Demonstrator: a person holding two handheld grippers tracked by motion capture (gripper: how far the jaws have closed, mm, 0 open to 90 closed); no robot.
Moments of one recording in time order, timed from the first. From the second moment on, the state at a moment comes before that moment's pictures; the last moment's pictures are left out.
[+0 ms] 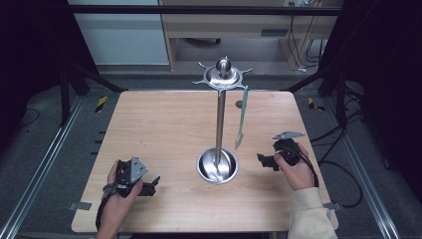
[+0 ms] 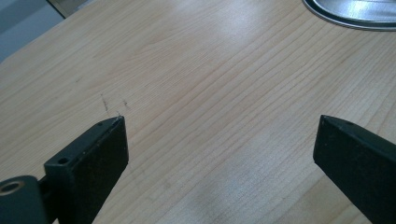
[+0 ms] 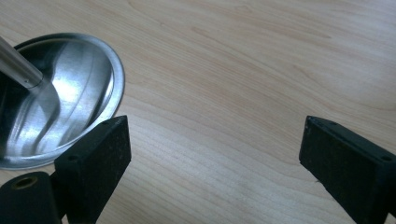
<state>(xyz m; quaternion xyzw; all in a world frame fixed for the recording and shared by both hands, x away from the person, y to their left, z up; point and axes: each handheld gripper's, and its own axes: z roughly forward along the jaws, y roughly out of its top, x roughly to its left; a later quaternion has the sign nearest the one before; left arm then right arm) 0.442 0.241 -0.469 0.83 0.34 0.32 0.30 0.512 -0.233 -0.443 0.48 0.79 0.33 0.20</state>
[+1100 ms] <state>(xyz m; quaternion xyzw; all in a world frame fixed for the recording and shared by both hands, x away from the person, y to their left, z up) 0.442 0.239 -0.471 0.84 0.34 0.32 0.30 0.516 -0.213 -0.476 0.46 0.82 0.30 0.16</state>
